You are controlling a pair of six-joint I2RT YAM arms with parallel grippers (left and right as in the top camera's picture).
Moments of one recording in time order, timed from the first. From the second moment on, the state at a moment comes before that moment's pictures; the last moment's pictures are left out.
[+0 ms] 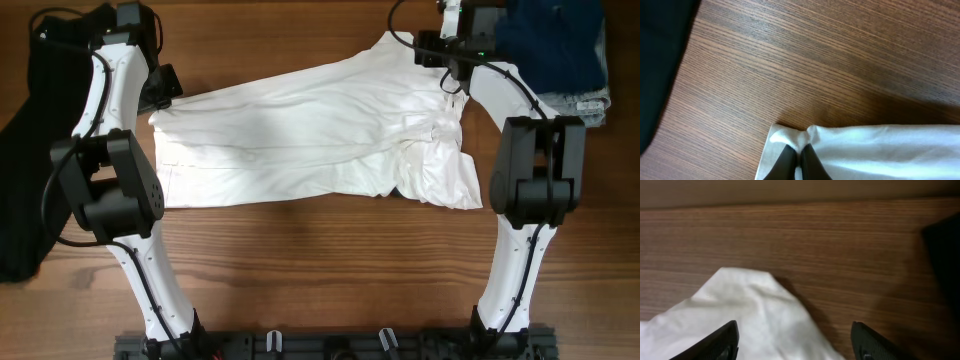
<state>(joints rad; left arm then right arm) 0.13 2.27 1.95 -1.08 -0.18 -0.27 0.02 2.31 1.71 -0.14 -0.14 0.03</state>
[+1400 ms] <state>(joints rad) 0.13 2.27 1.95 -1.08 -0.18 -0.27 0.01 2.23 2.03 -0.62 -0.25 -0.02</state>
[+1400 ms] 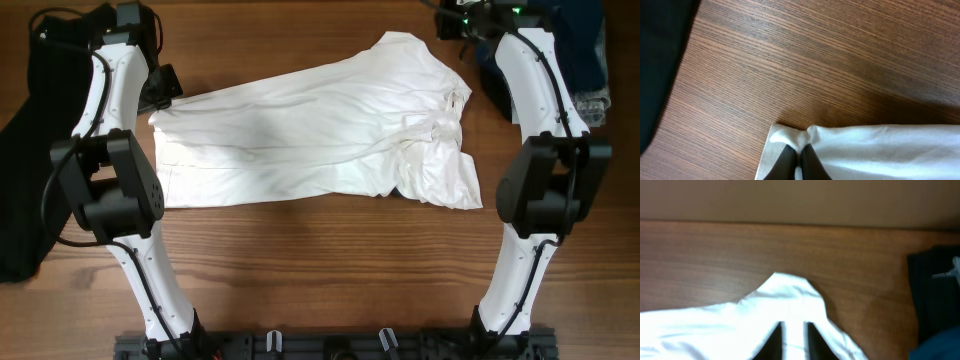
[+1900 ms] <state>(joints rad) 0.13 2.27 1.95 -1.08 -0.17 -0.27 0.15 2.50 2.03 -0.31 -0.23 -0.06</state>
